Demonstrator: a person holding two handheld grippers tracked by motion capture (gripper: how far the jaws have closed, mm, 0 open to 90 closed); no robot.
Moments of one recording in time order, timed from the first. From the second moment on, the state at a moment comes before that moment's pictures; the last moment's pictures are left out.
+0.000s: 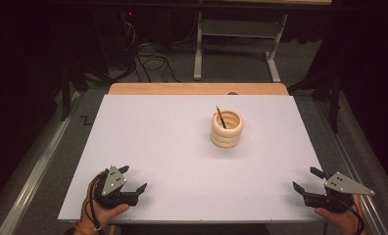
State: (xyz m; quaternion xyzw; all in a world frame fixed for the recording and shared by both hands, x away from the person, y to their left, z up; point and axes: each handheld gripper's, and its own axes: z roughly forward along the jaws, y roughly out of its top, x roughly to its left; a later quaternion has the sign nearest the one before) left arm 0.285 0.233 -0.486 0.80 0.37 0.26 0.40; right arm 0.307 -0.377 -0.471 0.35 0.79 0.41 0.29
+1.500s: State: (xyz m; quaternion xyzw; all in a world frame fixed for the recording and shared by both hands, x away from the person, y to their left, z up) left arm 0.286 0.233 -0.484 0.79 0.37 0.26 0.41; right arm 0.300 -0.380 -0.466 0.37 0.77 0.43 0.30
